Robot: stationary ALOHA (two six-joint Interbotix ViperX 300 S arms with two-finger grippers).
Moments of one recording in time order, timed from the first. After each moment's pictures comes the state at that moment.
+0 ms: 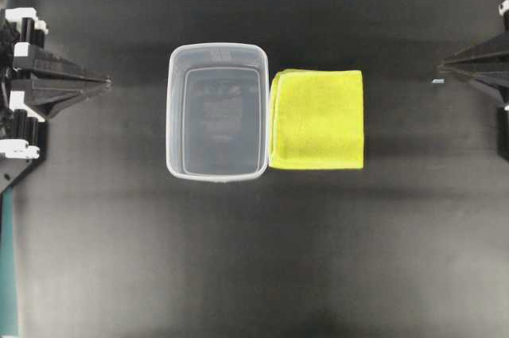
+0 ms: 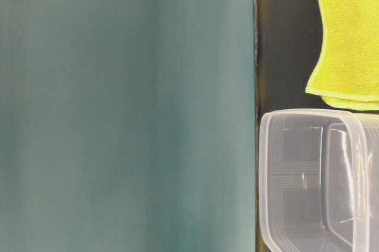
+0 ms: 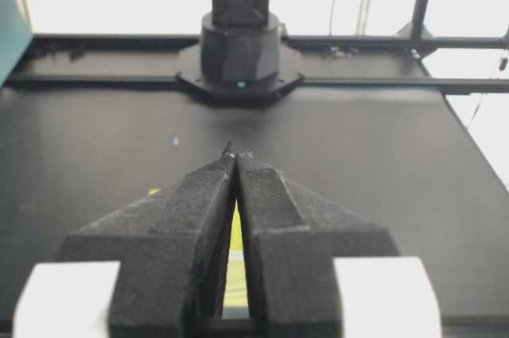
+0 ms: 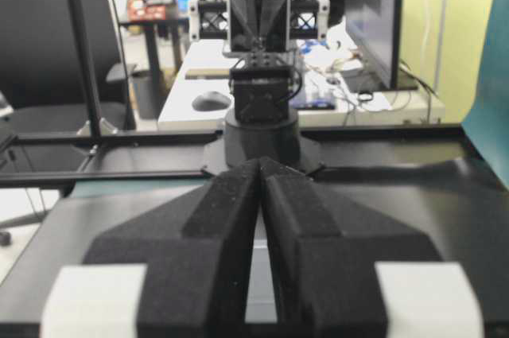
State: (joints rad) left arm 0.00 -0.96 1.17 0.00 -0.29 0.00; right arm 0.00 -0.97 1.18 0.00 -0.29 0.00
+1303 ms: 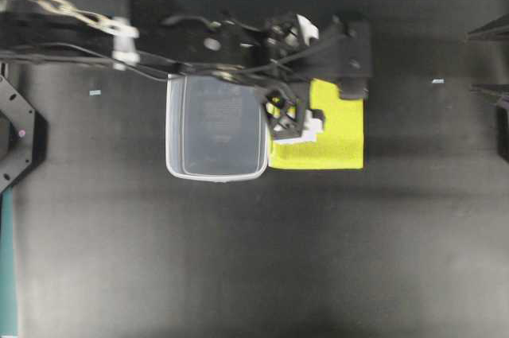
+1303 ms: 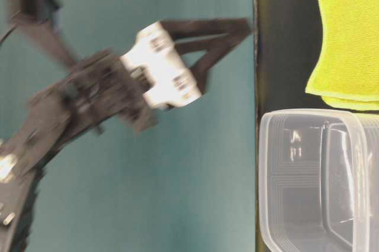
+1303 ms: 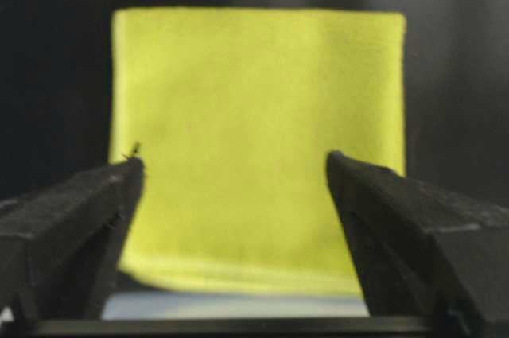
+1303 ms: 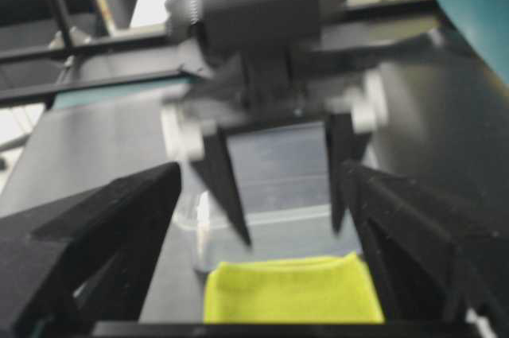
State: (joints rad) left arm 0.05 0.33 -0.01 0.04 0.62 0.05; right arm -0.06 -1.22 1.20 0.01 0.13 0.08
